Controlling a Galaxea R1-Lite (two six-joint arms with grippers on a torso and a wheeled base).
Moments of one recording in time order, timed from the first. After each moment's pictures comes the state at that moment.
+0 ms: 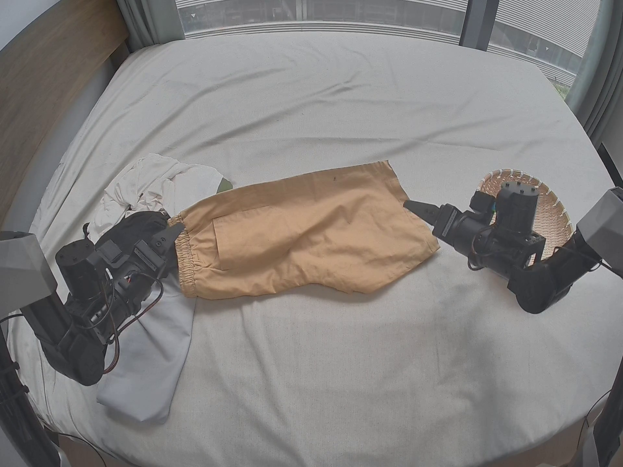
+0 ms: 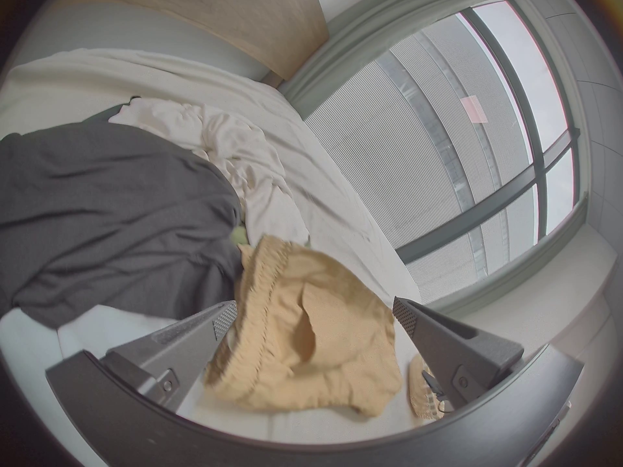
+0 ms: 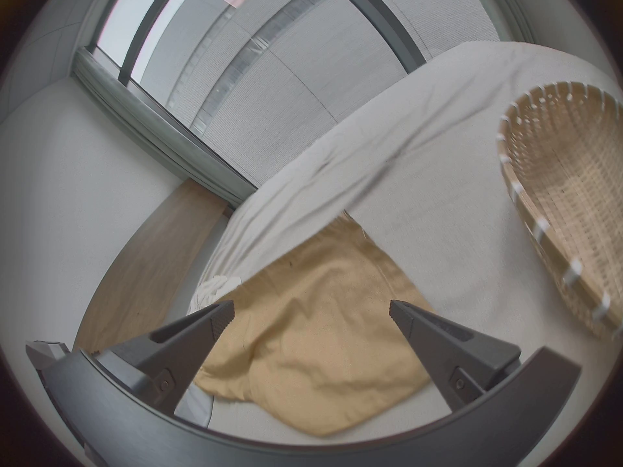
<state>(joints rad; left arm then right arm) -0.13 2.01 -0.41 -1.53 -0.18 -0.87 0.29 2.06 -0.89 -1.01 0.21 0.59</state>
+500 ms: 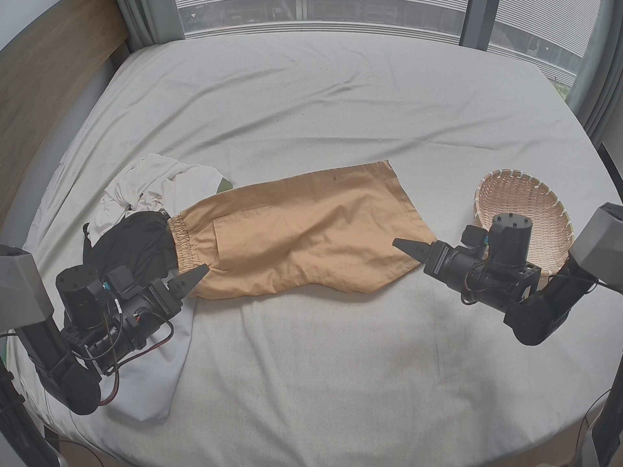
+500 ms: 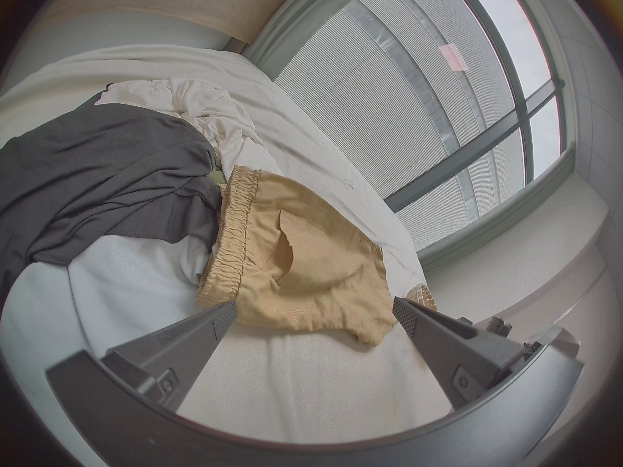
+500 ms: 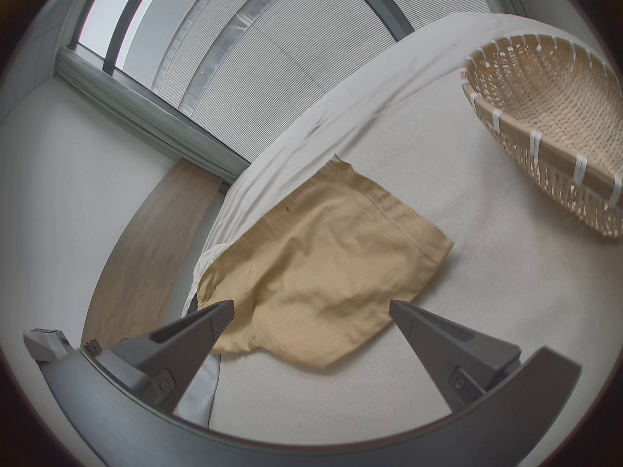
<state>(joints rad) -0.20 1.96 -0.26 -1.54 -0.23 -0.69 0.35 2.09 -0.76 -1.10 0.20 0.62</state>
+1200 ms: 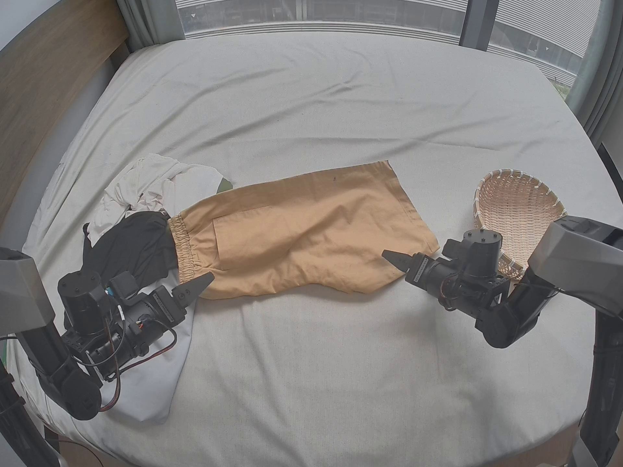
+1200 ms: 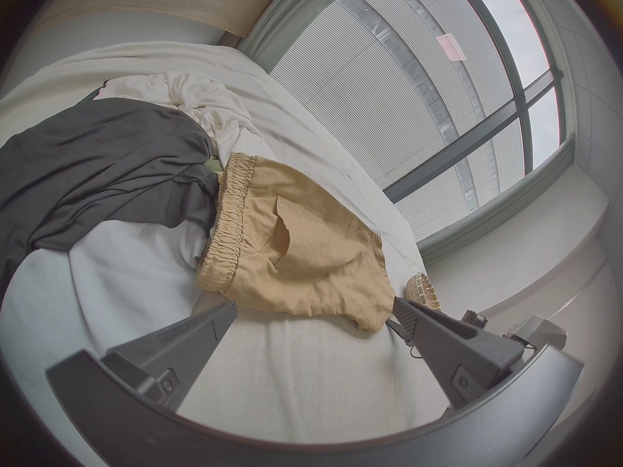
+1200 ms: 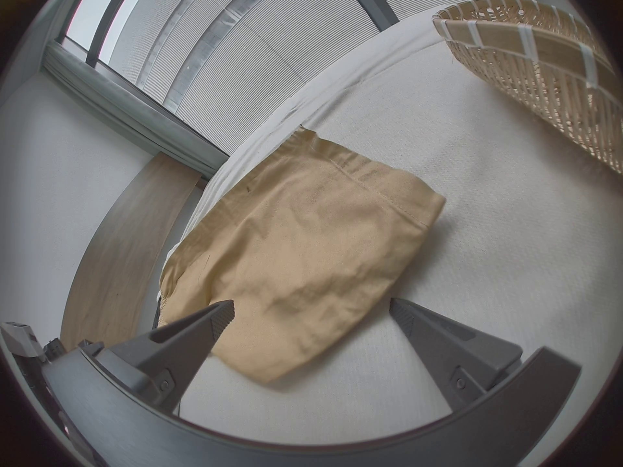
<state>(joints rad) -0.22 1.96 -0.23 -1.54 -0.23 -0.68 0.35 2.30 -0.92 -1.12 0.11 0.63</state>
